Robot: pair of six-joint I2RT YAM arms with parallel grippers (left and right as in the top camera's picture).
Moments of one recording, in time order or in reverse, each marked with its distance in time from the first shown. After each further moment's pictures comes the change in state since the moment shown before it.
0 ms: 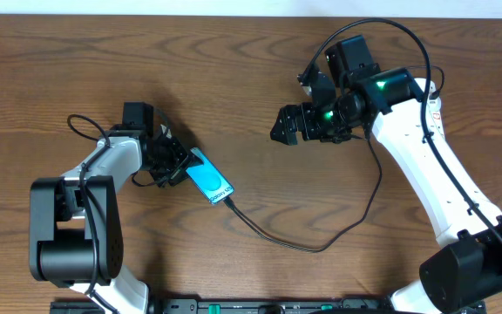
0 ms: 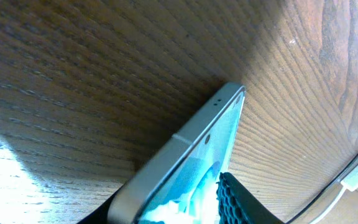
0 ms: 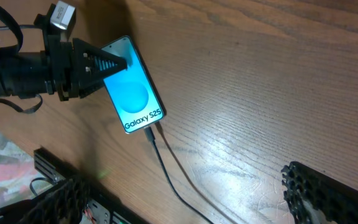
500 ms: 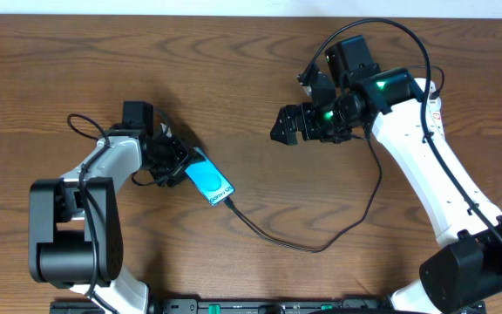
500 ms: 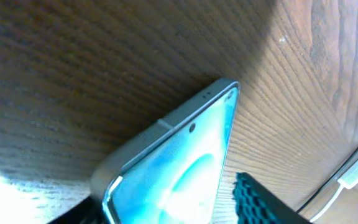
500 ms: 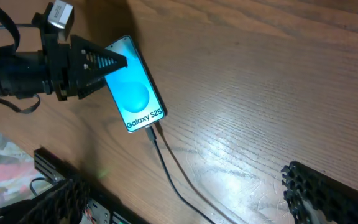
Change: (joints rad) left arm -0.001 -0.008 0.006 -0.013 0.003 -0.002; right arm 0.000 0.000 0.000 0.000 0.000 0.000
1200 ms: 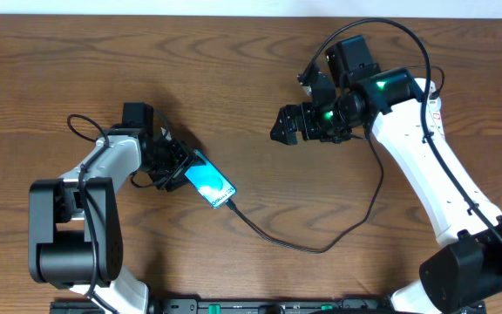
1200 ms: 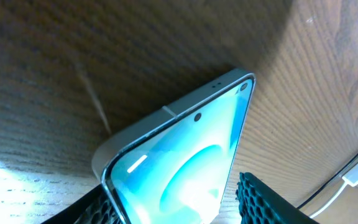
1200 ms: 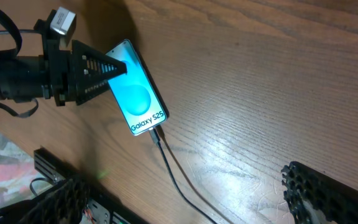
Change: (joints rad) left arm 0.000 0.000 0.006 -0.063 0.000 0.000; right arm 0.000 0.000 0.000 0.002 0.000 0.000
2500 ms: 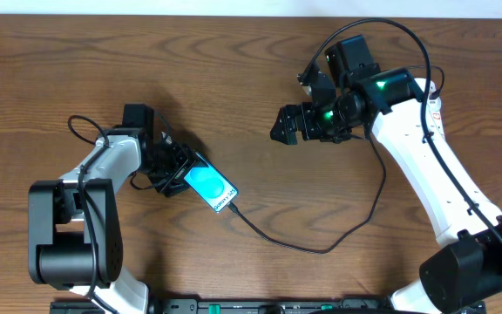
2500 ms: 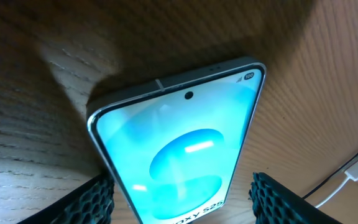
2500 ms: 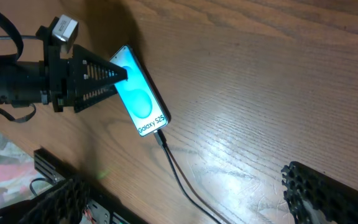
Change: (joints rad) left arm 0.000 -0.009 0.002 -0.055 0.007 0.000; right arm 0.000 0.000 0.000 0.001 0.000 0.000
